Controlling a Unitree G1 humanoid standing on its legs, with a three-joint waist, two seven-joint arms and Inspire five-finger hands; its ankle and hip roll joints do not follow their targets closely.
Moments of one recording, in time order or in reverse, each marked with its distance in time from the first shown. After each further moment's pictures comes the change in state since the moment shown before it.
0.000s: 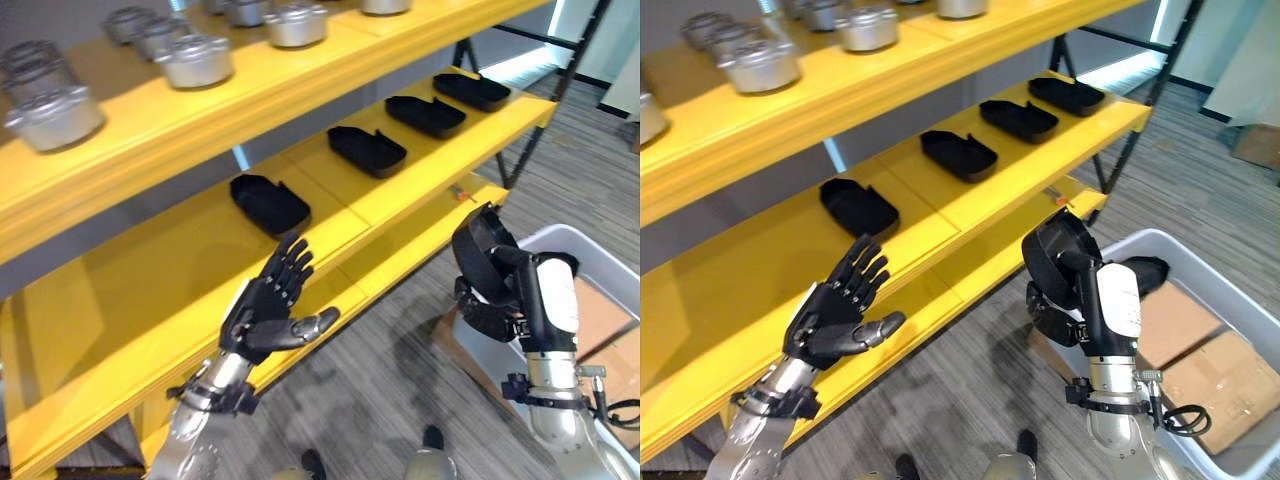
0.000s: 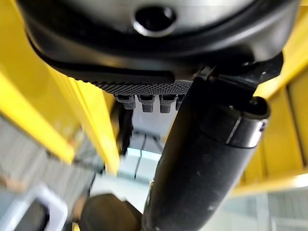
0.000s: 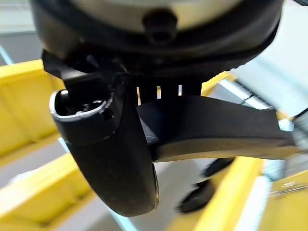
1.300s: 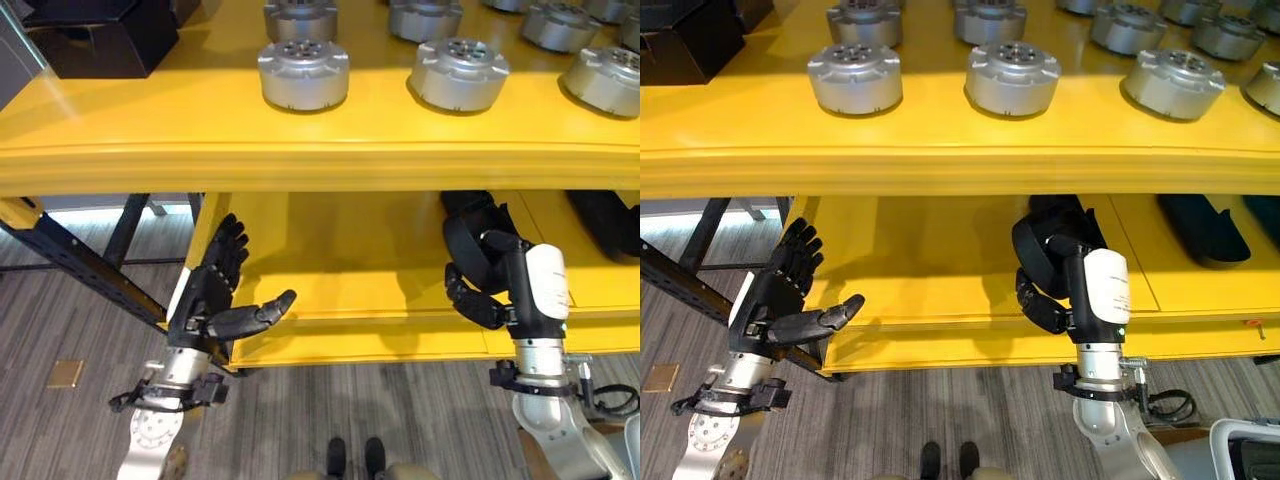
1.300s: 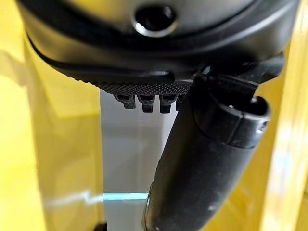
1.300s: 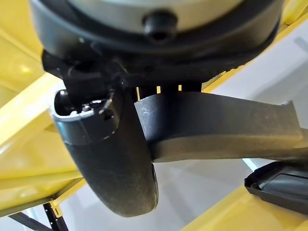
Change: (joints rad) left arm 0.016 -0.021 0.193 -0.025 0.324 -0.035 0.246; right arm -0.059 0.000 0.043 -0.007 -0.060 0.101 -0.021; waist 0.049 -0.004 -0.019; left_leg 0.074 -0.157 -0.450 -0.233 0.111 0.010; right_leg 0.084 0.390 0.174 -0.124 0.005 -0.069
